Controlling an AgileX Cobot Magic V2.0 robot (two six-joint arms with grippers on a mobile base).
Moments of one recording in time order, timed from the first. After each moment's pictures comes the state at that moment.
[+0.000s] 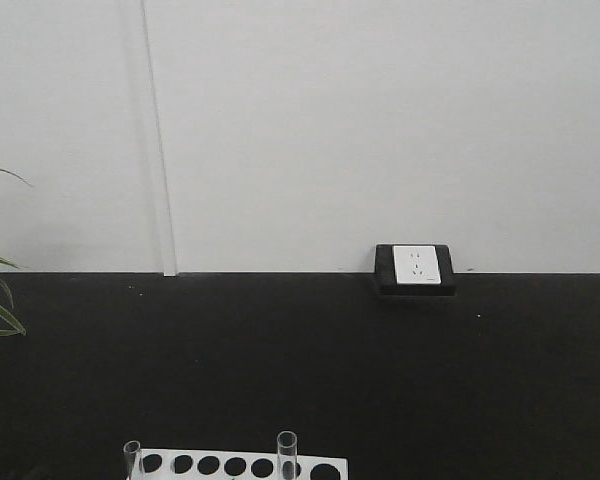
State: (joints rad) left arm -0.17 0.90 -0.28 0.36 -0.29 -0.37; right arm 0.02 0.53 -0.52 0.01 0.36 0.05
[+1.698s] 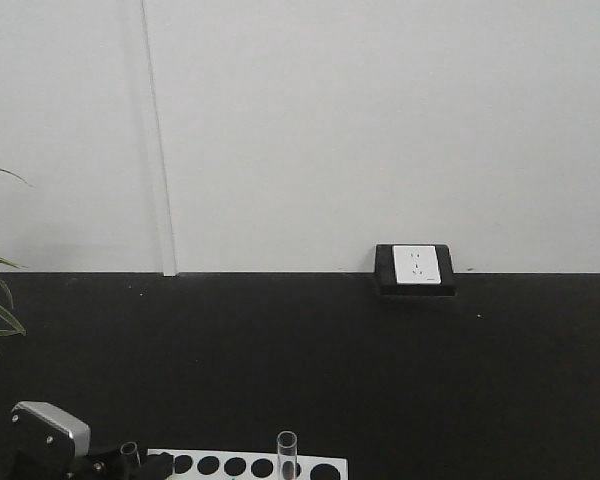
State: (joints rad) left arm -0.22 1.61 -0.45 0.40 -0.79 -0.34; right arm 0.02 0.53 -0.52 0.01 0.38 0.05
